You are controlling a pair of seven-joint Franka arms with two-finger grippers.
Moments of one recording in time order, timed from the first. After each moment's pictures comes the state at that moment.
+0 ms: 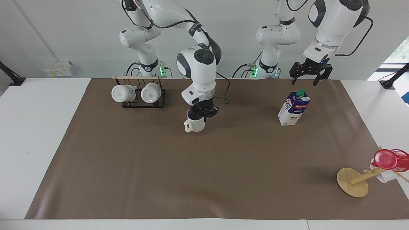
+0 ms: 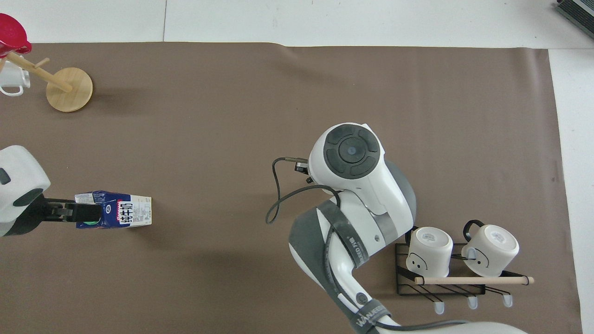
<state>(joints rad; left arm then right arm) -0.08 -0.36 -0.02 -2.14 -0.02 1.82 0.06 0.73 0.33 -0.13 -1.75 0.00 2.15 0.85</state>
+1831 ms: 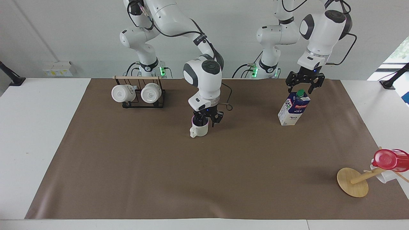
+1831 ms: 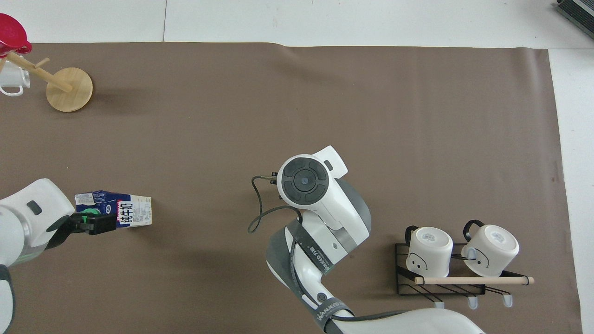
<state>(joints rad) -0.07 -0.45 -0.01 -2.41 -0.02 2.12 0.06 0.74 0.37 -0.13 -1.80 -0.03 2.24 0.86</state>
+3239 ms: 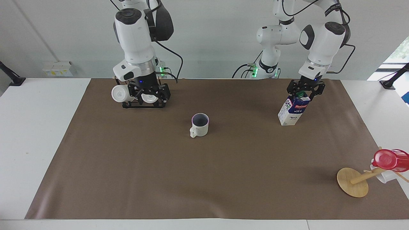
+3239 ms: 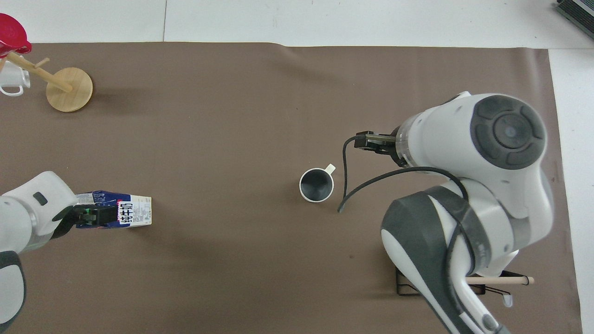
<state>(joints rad) -0.05 -0.37 0.00 -2.44 -0.02 2.22 0.08 0.38 -0.02 -0.15 -1.79 -0.03 1.88 0.39</state>
